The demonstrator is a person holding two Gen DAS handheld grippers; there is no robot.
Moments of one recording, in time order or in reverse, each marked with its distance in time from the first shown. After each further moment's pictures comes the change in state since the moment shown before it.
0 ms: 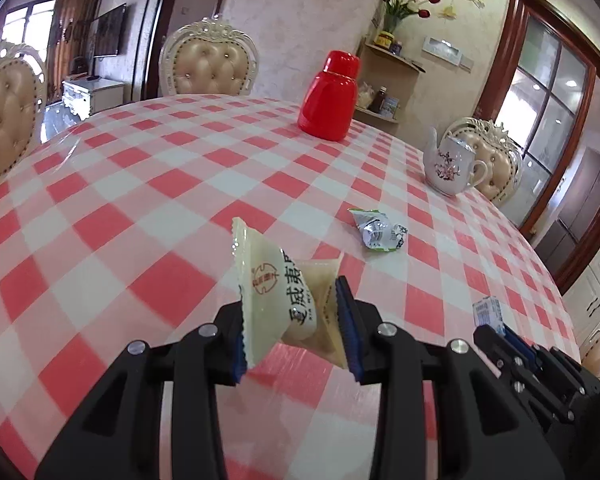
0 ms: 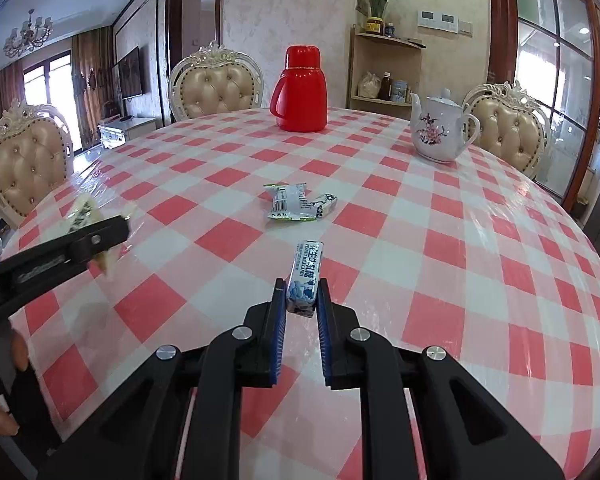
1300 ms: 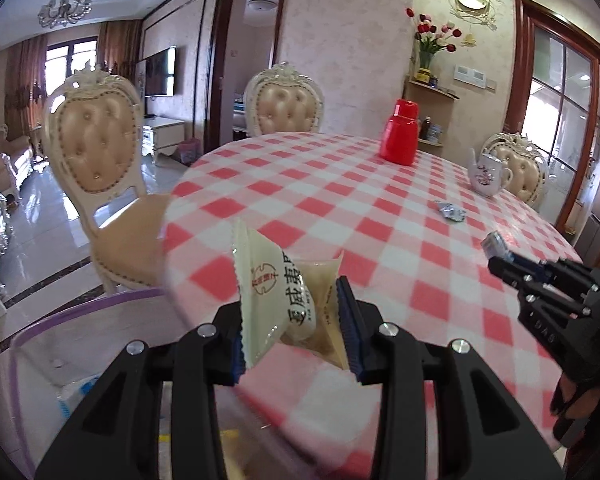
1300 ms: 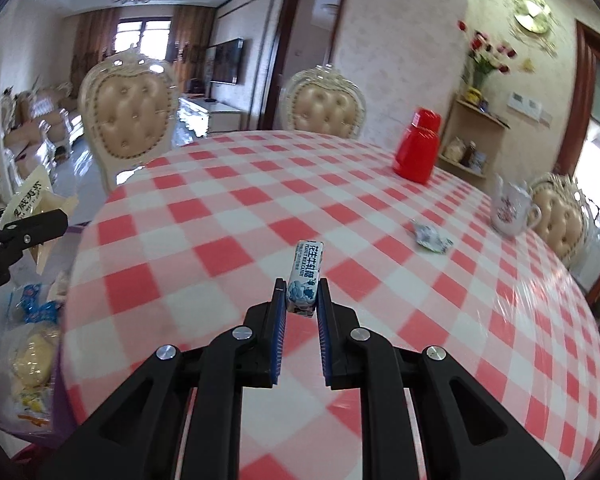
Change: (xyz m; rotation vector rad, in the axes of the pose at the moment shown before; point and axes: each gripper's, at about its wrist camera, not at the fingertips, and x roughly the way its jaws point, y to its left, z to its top) left arm -0.243 0.154 -0.088 0.054 -0.126 0.202; right arm -0.134 0.188 -0.050 -0.346 -0.106 0.162
